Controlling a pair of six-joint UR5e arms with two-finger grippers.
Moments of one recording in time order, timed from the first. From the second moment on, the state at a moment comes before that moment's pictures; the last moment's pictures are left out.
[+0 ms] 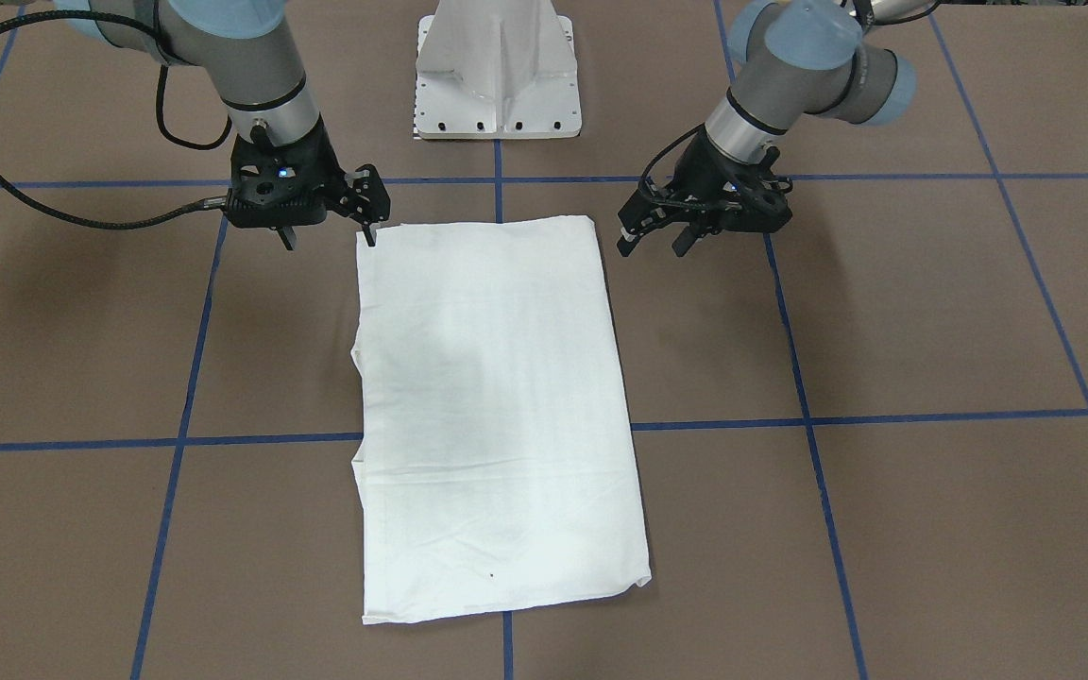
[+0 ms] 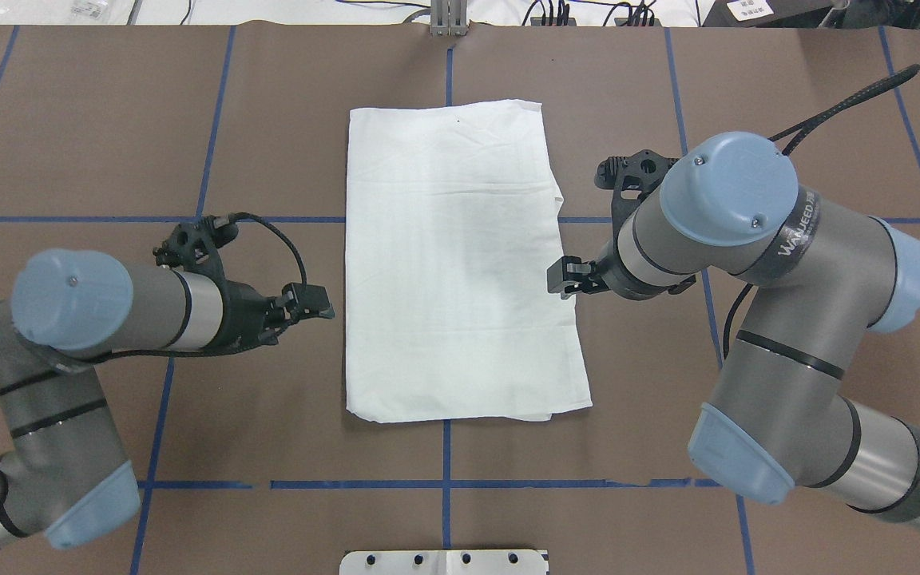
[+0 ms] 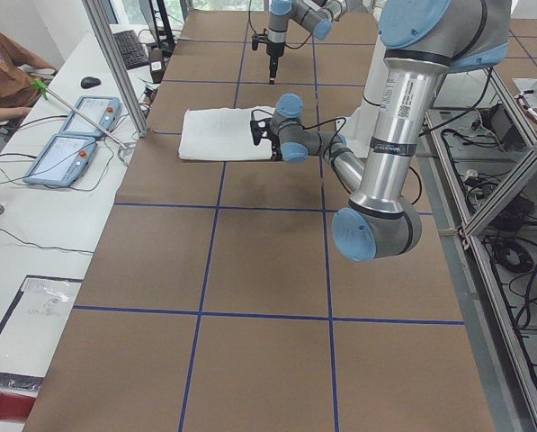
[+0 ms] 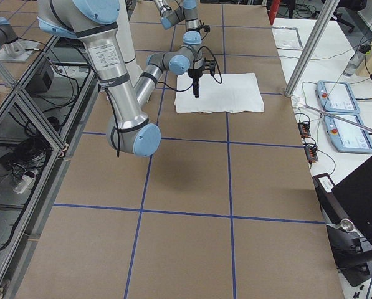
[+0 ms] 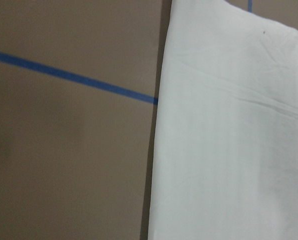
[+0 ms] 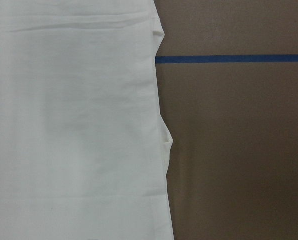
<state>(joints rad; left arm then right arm) -0.48 -1.83 -1.89 -2.17 -1.79 -1.67 0.60 -1.13 2.02 -1.69 1.88 1.16</state>
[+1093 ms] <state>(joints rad) -0.28 -1.93 -1.87 -2.01 -1.67 -1.81 0.58 -1.11 2.02 -1.69 1.88 1.17</state>
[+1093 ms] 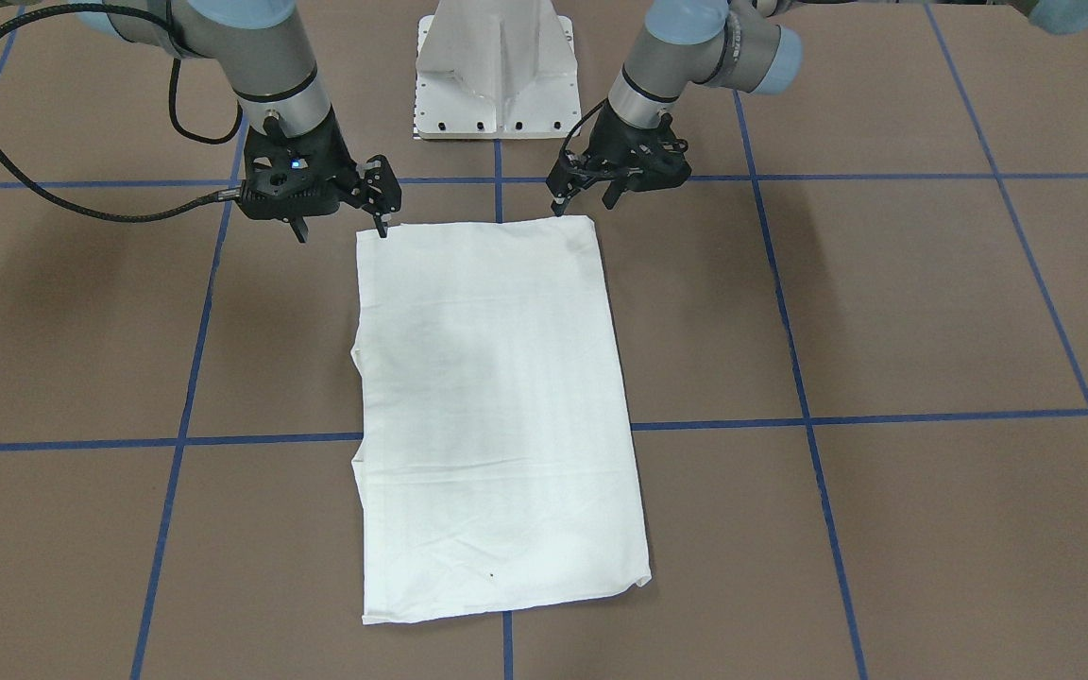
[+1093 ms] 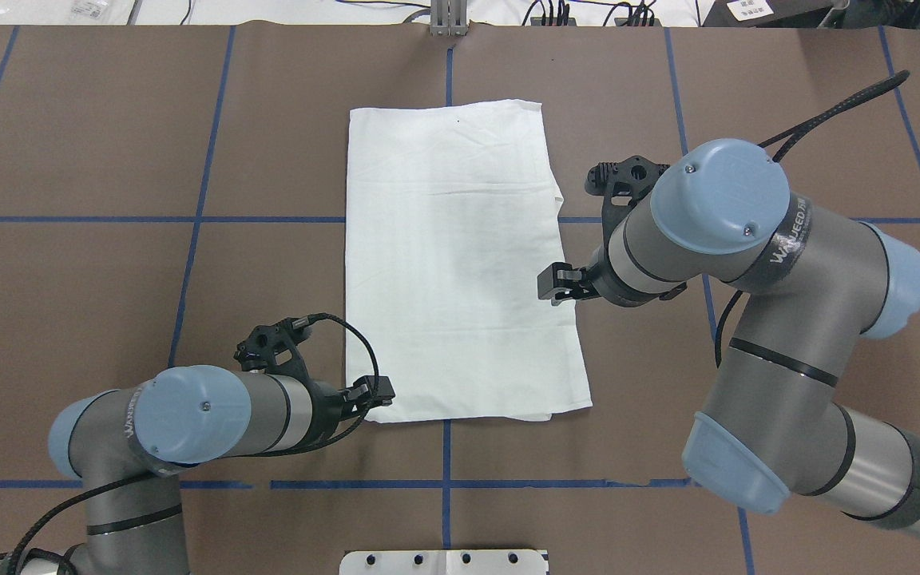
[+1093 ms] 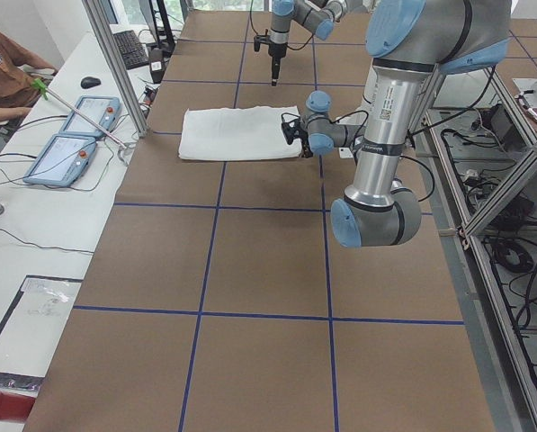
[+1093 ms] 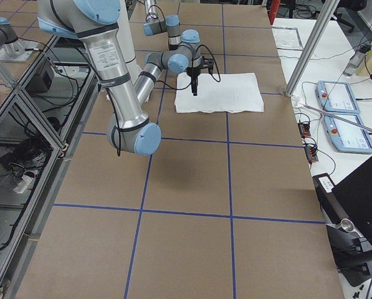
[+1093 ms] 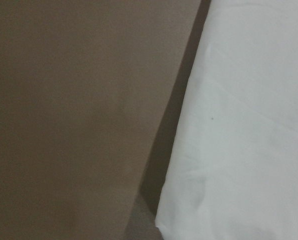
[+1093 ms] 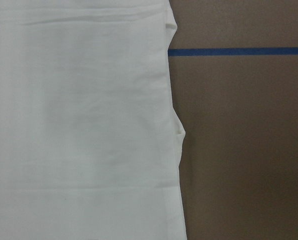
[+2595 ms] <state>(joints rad) -0.29 -1.96 -1.82 -1.99 -1.66 -1.80 0.58 -1.11 2.02 -1.69 1.89 1.17</state>
